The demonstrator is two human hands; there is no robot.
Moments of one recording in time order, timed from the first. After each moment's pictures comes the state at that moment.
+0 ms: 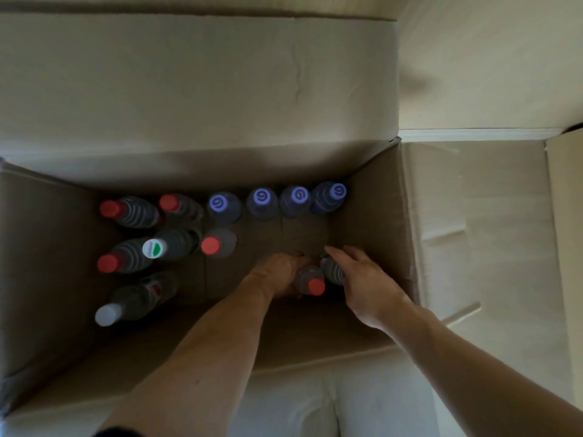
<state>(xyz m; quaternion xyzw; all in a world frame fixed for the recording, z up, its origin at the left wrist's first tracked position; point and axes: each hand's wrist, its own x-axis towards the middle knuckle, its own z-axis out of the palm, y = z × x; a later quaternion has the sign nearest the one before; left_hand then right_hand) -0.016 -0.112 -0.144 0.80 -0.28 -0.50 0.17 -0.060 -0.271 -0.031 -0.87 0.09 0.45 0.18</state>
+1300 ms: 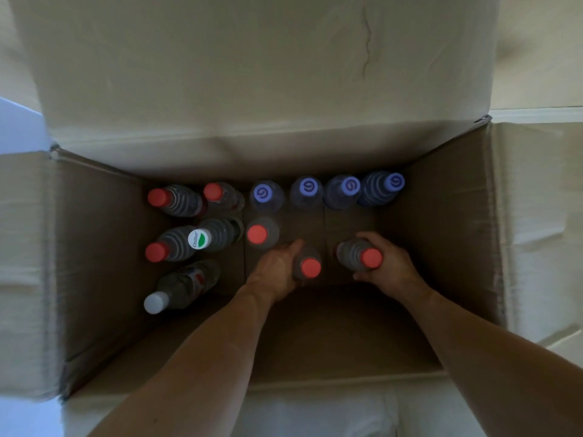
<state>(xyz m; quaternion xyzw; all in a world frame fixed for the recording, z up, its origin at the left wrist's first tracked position) -0.023 -0.029 -0.150 0.86 -0.12 -0.44 0.23 -0.050 -0.255 -0.121 -0.82 0.23 0.35 0.38</state>
